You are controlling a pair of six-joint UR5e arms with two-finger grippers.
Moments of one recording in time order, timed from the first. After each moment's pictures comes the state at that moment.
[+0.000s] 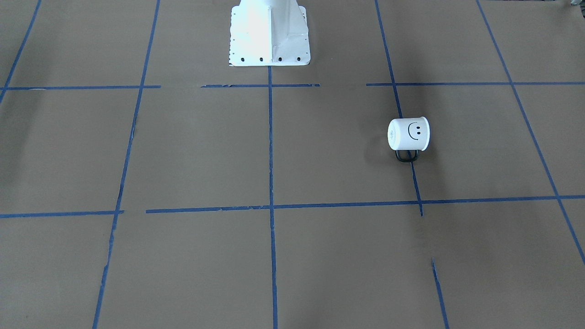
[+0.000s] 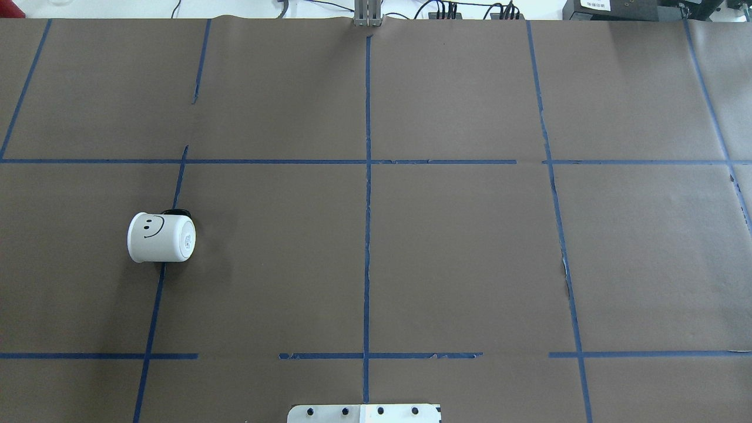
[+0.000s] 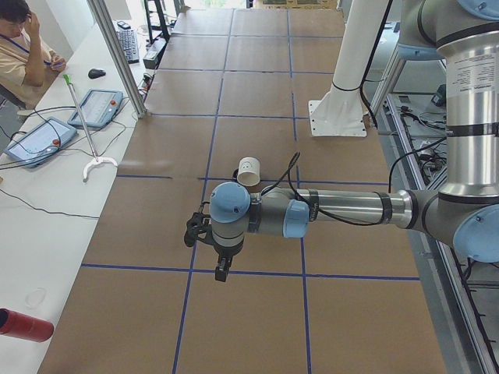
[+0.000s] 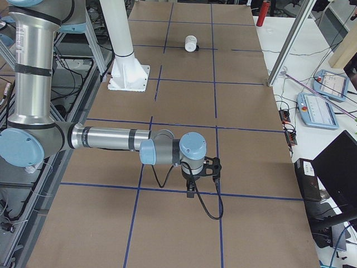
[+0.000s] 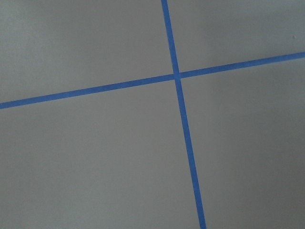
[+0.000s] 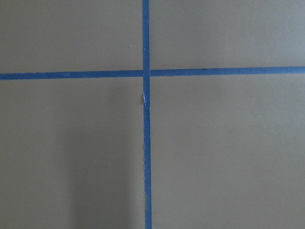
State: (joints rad) left arm -1.61 -1.43 -1.74 -1.64 -2.35 0.13; right arm 1.57 -1.70 1.68 -1.49 2.35 0.08
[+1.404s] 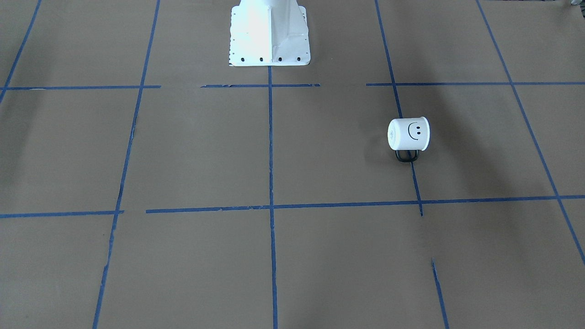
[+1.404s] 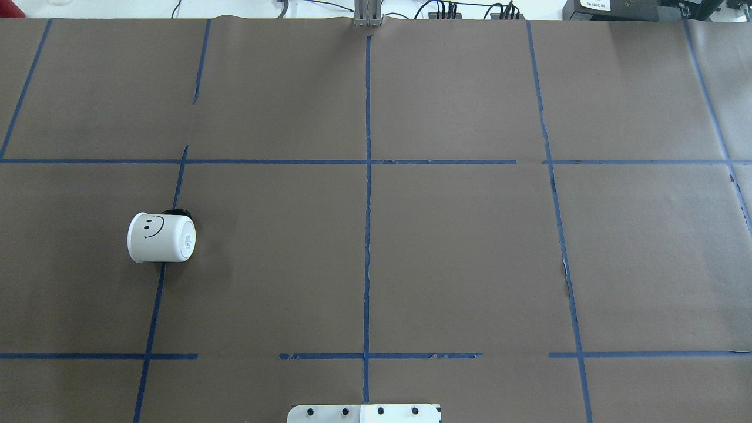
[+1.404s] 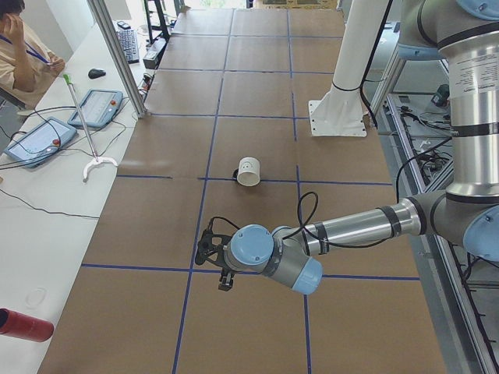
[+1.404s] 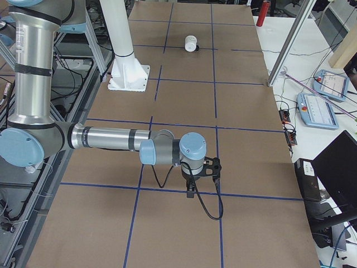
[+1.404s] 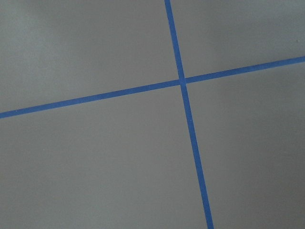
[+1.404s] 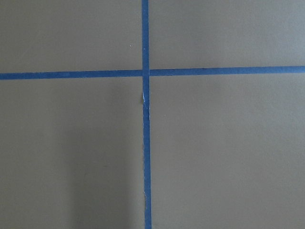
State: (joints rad) left arm -1.61 -1.40 -1.46 -2.35 -2.53 -0.21; right arm 1.57 -1.70 1.68 -1.49 2.35 0.08
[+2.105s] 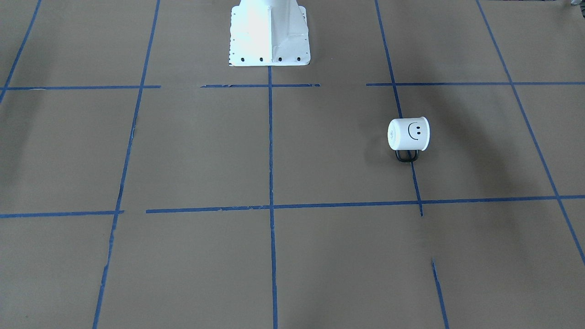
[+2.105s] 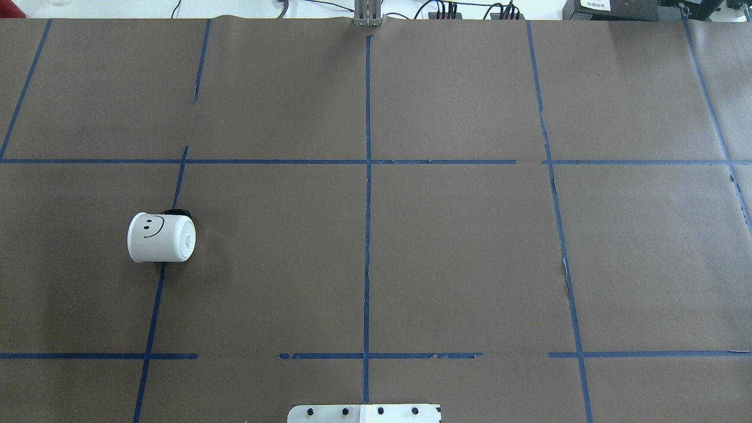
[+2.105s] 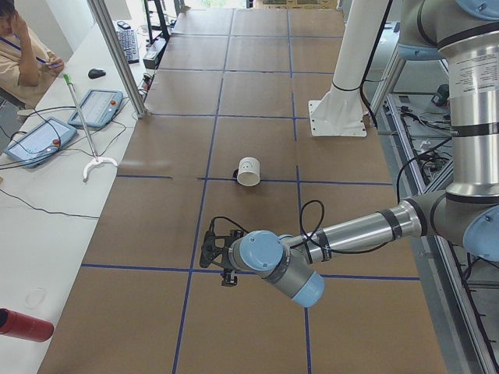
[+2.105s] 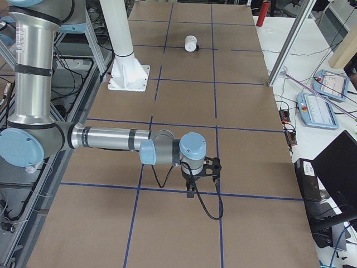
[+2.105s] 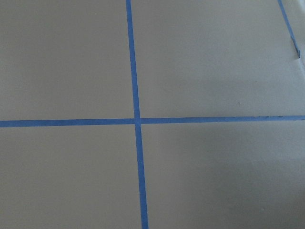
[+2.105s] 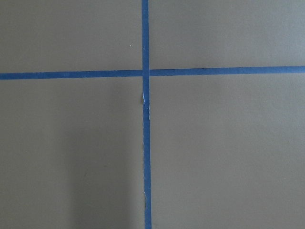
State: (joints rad) left arm -1.60 -1.40 -1.41 -2.60 -2.57 -0.52; right arm 1.57 -1.70 1.68 -1.49 2.35 0.08
